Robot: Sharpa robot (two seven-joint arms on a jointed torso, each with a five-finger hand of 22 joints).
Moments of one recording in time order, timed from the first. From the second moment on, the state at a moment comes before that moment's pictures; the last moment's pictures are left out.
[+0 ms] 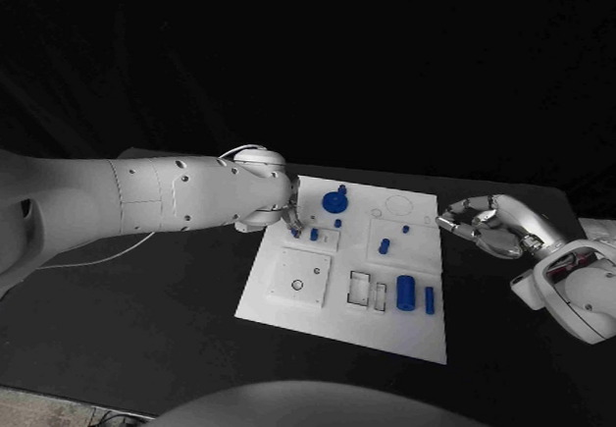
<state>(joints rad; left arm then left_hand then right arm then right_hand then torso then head) 1.29 -0.55 -0.22 1.25 -1.17 0.08 -0.68 1.36 -0.09 0.27 0.28 0.32 1.06 0.02 0.29 0.79 1.47 -0.04 1.57 1.31 1.47 -0.09 1.57 1.31 0.02 1.47 0.02 1.46 1.31 1.21 -0.99 -0.24 1.52 -1.07 -0.45 0.23 1.14 0.14 -0.12 0.29 0.36 0.82 0.10 0.29 0.80 1.46 0.02 1.57 1.31 1.47 -0.03 1.57 1.31 0.01 1.46 0.08 1.52 1.31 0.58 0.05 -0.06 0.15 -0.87</state>
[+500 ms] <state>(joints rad) 1.29 -0.55 -0.22 1.25 -1.17 0.08 -0.68 1.36 -0.09 0.28 0.29 0.32 1.06 0.02 0.29 0.79 1.47 -0.04 1.57 1.31 1.47 -0.09 1.57 1.31 0.02 1.47 0.02 1.46 1.31 1.21 -0.99 -0.24 1.52 -1.07 -0.45 0.23 1.14 0.14 -0.12 0.29 0.36 0.82 0.10 0.29 0.80 1.46 0.02 1.57 1.31 1.47 -0.03 1.57 1.31 0.01 1.46 0.08 1.52 1.31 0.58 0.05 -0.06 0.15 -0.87</state>
